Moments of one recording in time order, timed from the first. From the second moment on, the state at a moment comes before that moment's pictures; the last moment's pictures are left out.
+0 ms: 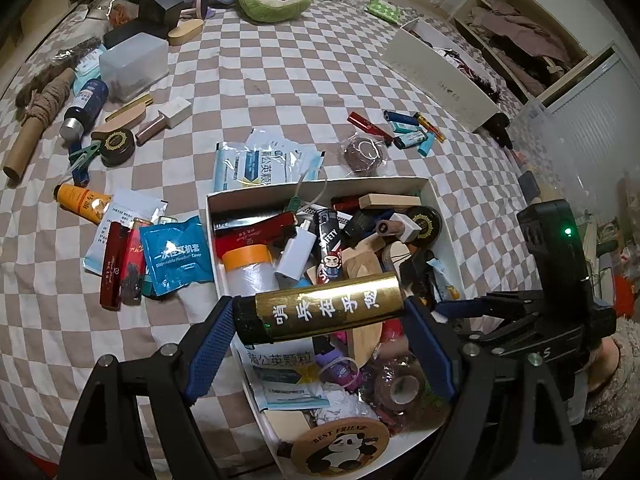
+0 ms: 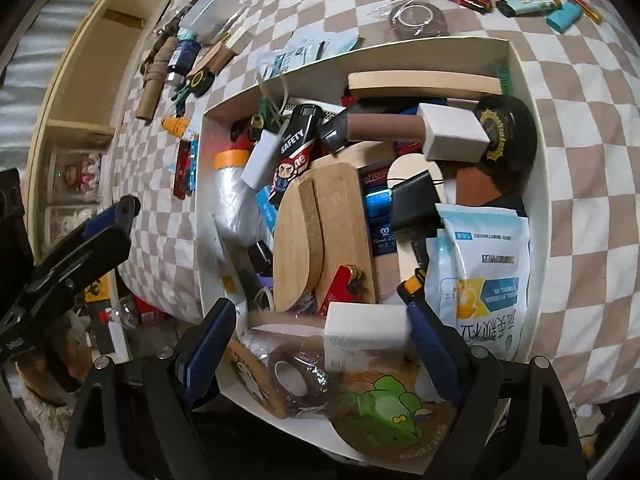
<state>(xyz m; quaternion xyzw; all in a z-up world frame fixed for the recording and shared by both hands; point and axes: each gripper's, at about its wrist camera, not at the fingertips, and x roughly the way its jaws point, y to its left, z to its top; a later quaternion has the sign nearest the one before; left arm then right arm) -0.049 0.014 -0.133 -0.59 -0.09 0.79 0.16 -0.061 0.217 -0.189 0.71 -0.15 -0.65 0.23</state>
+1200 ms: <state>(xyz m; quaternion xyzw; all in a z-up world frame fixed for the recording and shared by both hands) -0.076 0.040 -0.183 -0.66 -0.16 0.72 0.12 -0.040 0.208 -0.169 0.70 -0.06 -0.65 0.28</state>
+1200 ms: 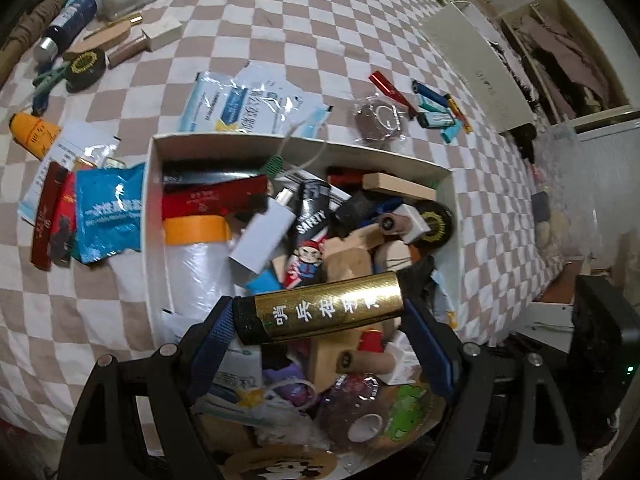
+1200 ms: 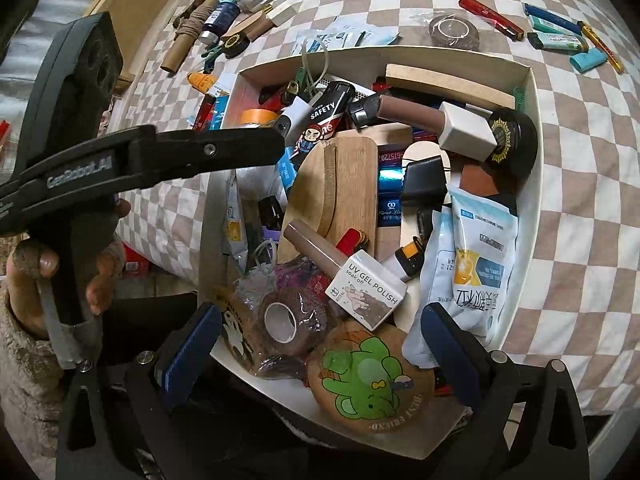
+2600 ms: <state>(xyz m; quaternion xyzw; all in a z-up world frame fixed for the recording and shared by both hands) -0.064 0.039 -0.144 -0.56 -0.05 0.82 0.12 -0.043 0.202 -0.150 0.64 0.01 -0.72 0.26</state>
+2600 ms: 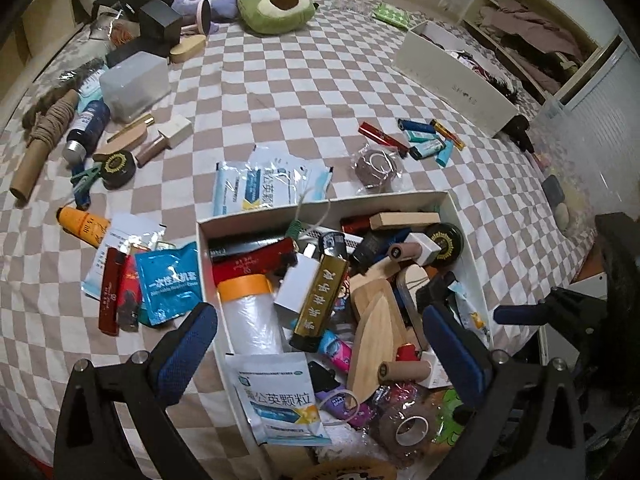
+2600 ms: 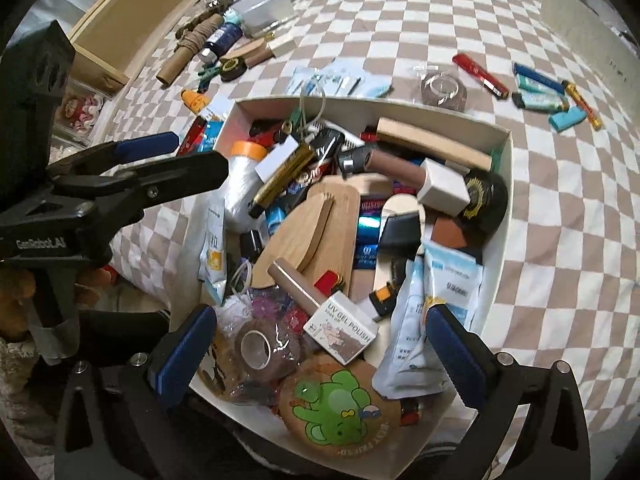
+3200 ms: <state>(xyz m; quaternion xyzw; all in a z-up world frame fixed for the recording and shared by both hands) -0.073 0.019 -0.109 -0.50 -0.03 0.86 0.10 -0.065 0.222 -0.088 0.49 0.01 -0.84 0.23</state>
